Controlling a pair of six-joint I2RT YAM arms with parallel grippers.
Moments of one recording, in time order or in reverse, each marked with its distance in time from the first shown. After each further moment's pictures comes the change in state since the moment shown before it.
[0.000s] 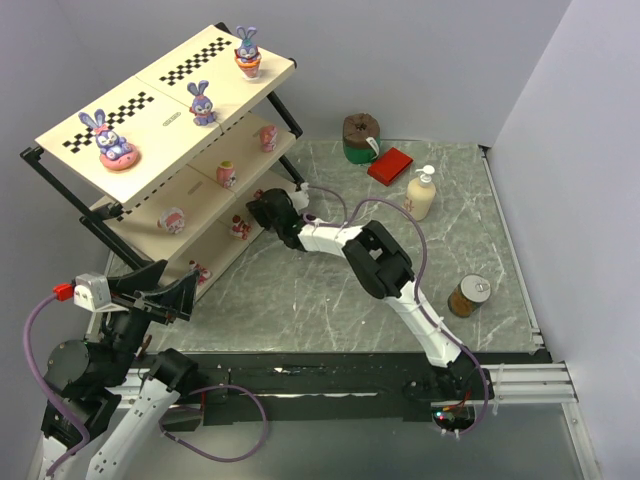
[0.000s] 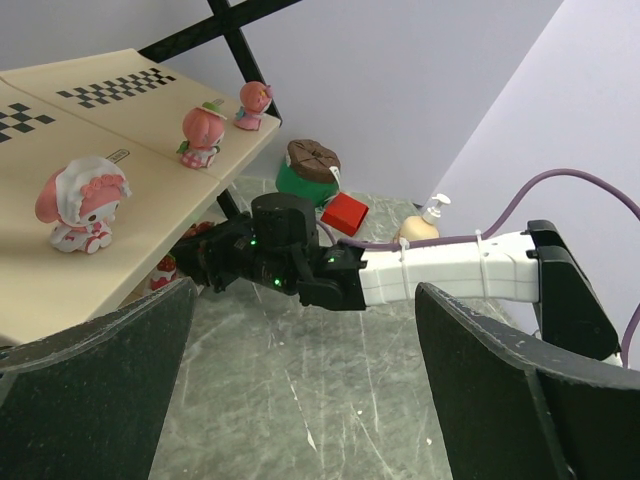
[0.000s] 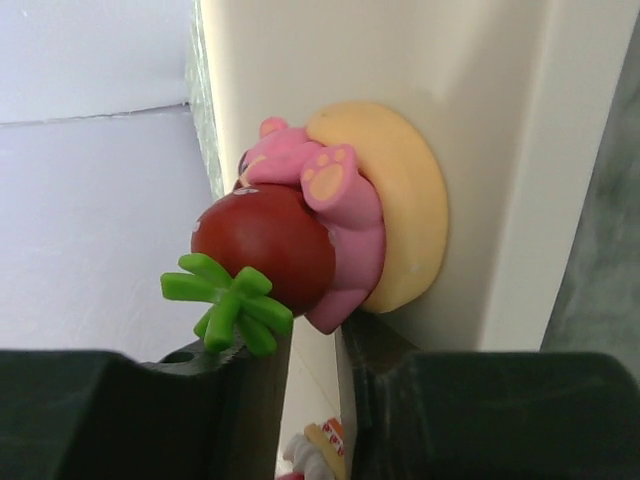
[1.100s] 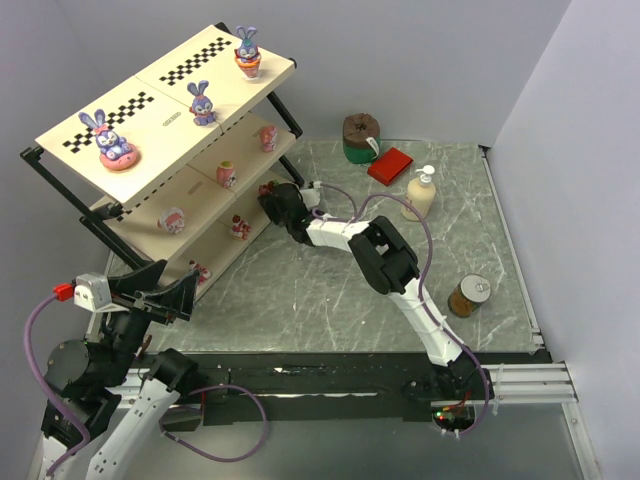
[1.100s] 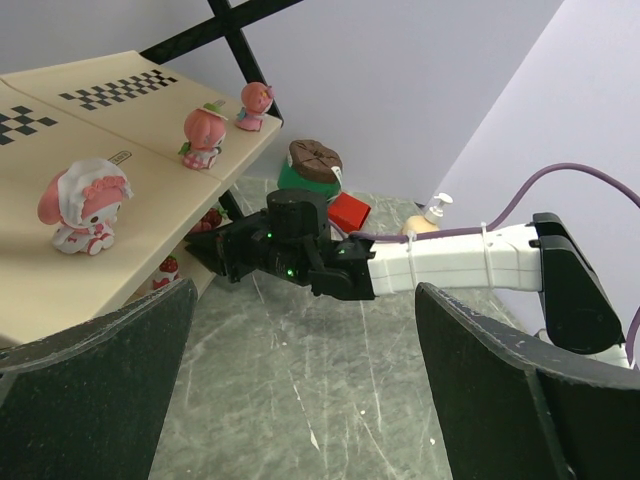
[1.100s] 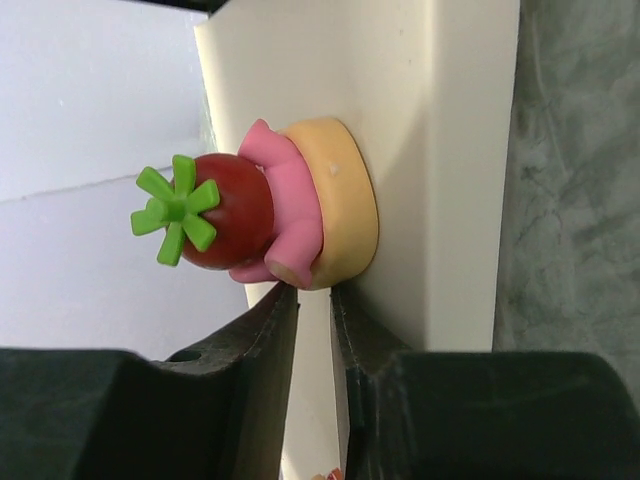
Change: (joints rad) left arm 0.000 0.000 0.000 0.000 0.000 0.008; right arm -0.063 -0.018 -0.046 0.018 -0.005 0.057
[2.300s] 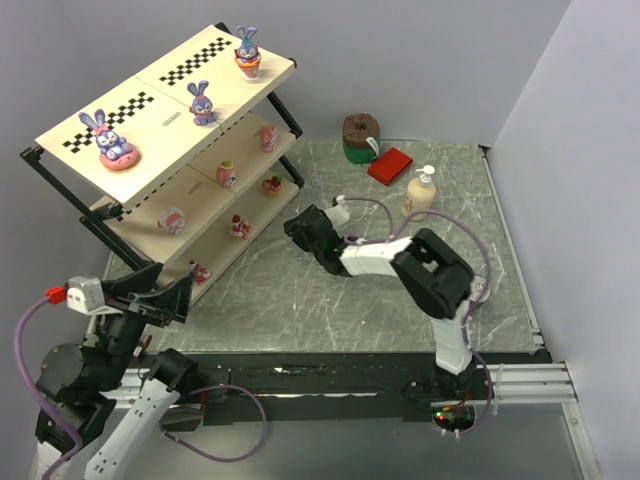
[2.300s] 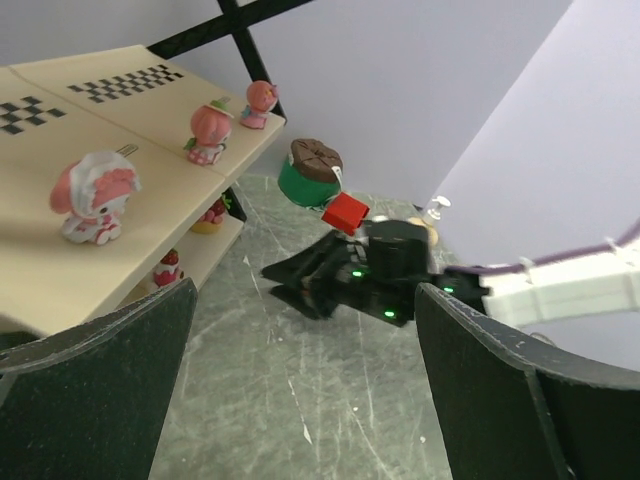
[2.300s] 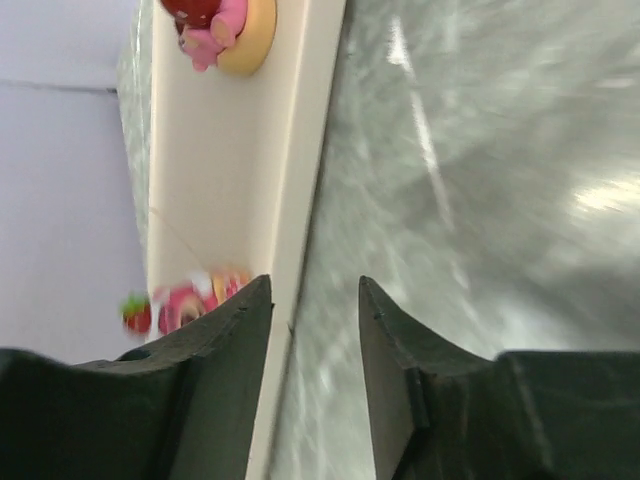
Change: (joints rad) left arm 0.000 0.000 0.031 -0.043 -0.011 -0.024; right arm 0.055 -0.482 -0.664 0.124 0.095 -0.284
